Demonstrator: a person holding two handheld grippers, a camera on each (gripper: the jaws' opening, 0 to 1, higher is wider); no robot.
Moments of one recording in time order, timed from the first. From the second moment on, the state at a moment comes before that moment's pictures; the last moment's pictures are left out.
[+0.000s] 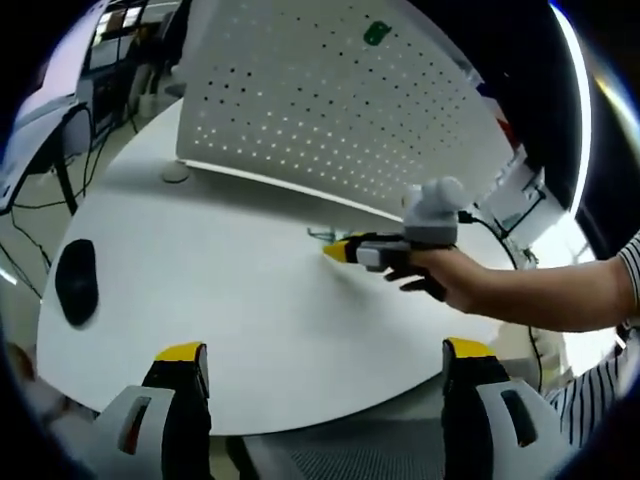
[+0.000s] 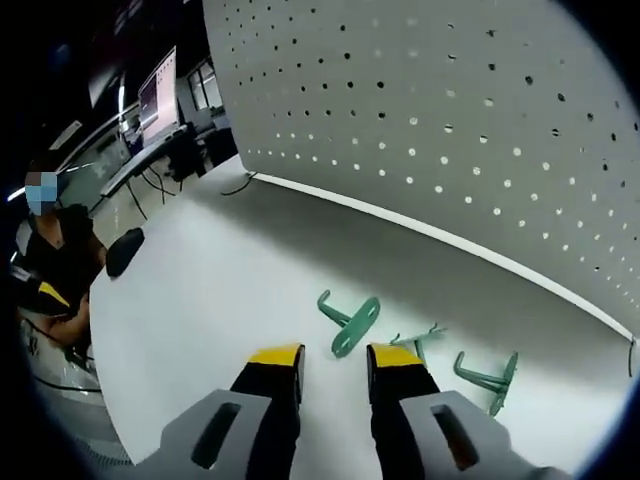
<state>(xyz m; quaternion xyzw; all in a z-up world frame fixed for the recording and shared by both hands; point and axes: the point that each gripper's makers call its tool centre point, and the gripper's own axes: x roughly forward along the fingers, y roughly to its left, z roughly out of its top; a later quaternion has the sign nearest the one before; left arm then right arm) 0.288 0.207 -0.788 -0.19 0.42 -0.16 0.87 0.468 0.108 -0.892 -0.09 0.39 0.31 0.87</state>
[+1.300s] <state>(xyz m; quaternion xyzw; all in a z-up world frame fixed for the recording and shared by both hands) 0.290 0.217 -0.769 -0.21 0.38 -0.14 0.89 0.484 0.113 -0.860 -0.13 0.31 0.32 0.88</state>
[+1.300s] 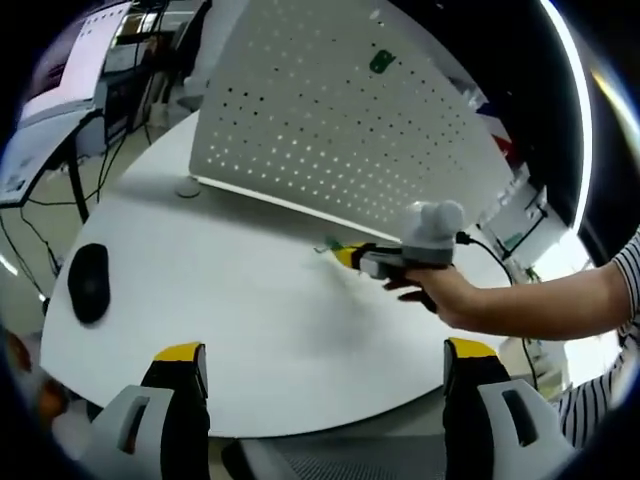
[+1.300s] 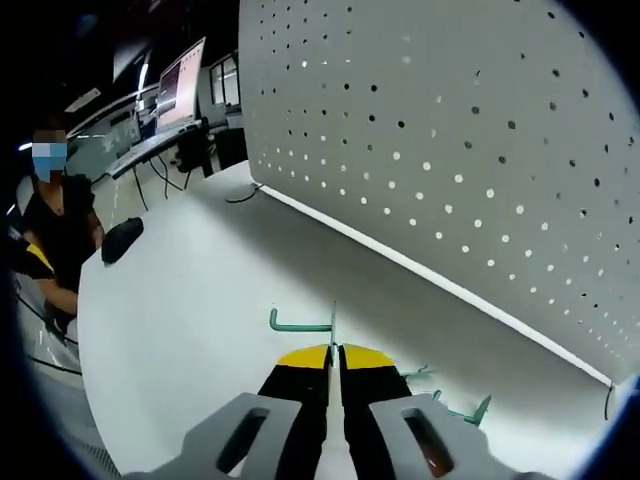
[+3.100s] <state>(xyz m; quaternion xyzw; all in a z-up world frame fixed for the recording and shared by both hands) 0.322 0.182 -0.664 -0.26 0.28 -0.20 0.90 0.373 0.112 -0.677 0.06 0.18 0.37 0.91</state>
